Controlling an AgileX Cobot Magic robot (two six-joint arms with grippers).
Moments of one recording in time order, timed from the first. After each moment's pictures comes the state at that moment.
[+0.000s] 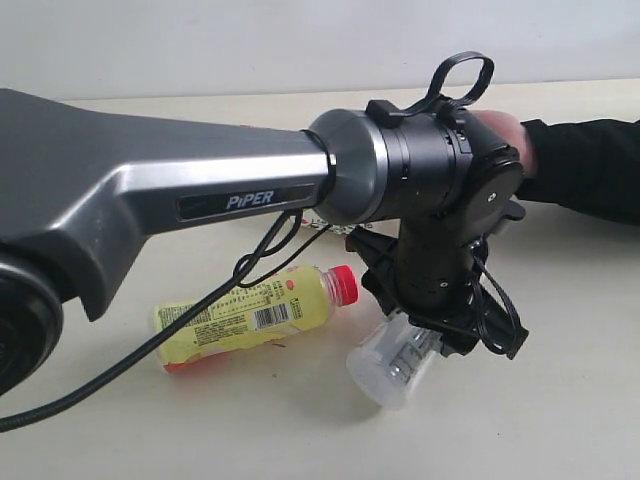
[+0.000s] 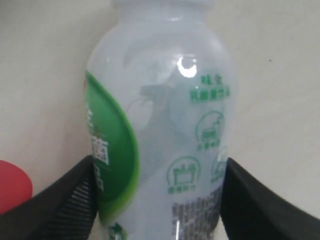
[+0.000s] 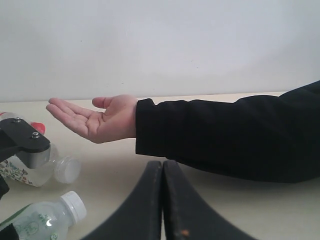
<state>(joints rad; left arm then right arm) -1.06 2.32 -1.85 0.05 1.06 -0.33 0.05 0.01 -0.01 0.00 0.24 0.03</state>
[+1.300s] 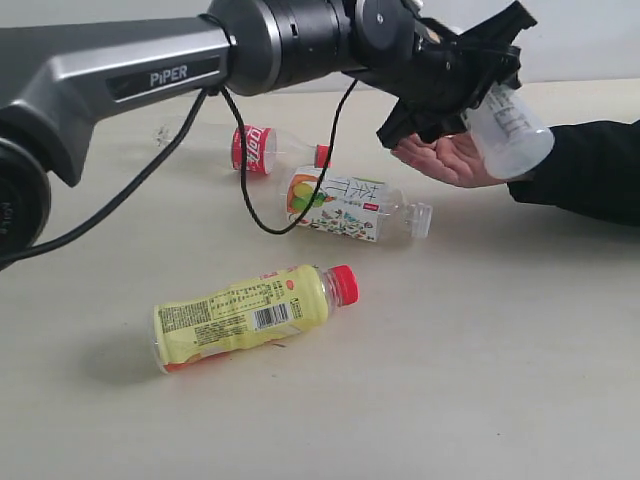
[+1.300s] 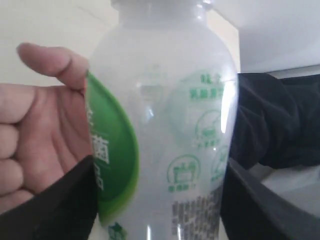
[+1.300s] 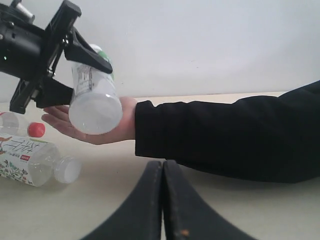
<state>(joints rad) -0.81 2.35 -2.04 -0.45 0.43 -0.71 0.05 0.01 -0.01 0.00 0.24 0.03</state>
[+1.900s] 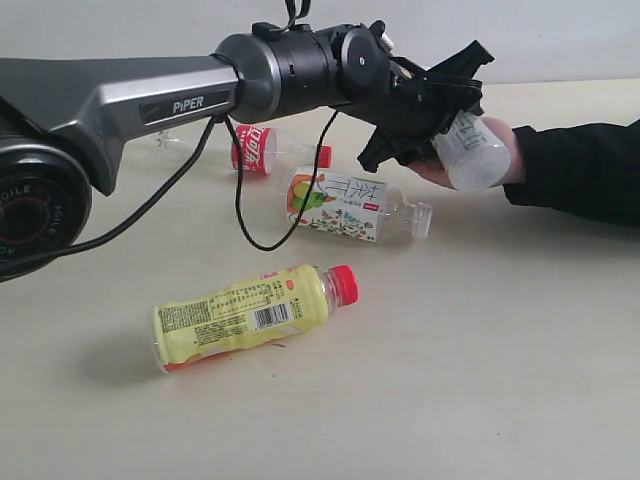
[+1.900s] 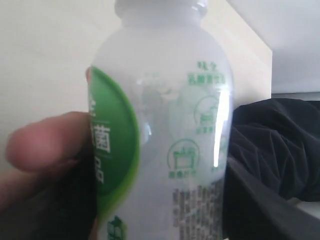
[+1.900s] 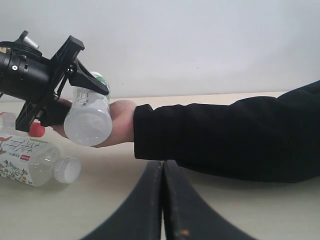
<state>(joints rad) -0.76 2.43 -2.04 -0.48 0.39 -0.71 0.05 0.01 -0.01 0.00 0.24 0.03</state>
